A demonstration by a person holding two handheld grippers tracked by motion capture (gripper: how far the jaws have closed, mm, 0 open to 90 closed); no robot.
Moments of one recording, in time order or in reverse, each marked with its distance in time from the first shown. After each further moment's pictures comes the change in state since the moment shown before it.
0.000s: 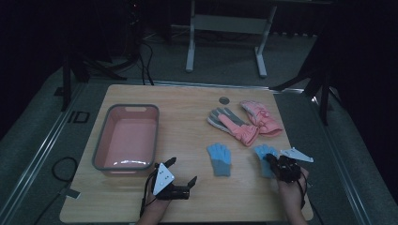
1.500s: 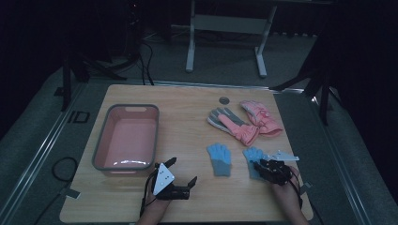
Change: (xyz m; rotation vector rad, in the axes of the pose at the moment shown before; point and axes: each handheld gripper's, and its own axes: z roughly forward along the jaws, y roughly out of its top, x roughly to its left) left arm 0.000 0.000 0.000 0.005 -0.005 0.007; right arm -0.002 -0.023 0.033 0.117 0.155 -0.181
